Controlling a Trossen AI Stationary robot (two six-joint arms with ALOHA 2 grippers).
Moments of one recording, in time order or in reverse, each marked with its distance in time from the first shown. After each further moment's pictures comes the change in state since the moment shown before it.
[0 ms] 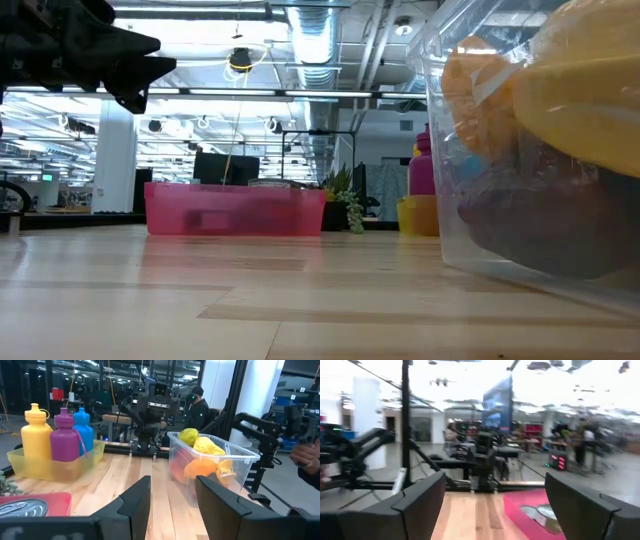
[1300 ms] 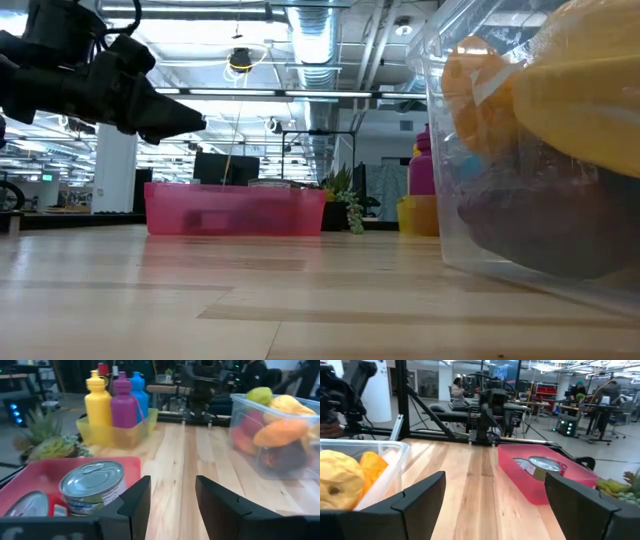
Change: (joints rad) left arm 0.359 0.288 0.000 0.105 0.140 0.079; right arm -0.568 -0.233 0.003 -0.527 -0.584 0.075
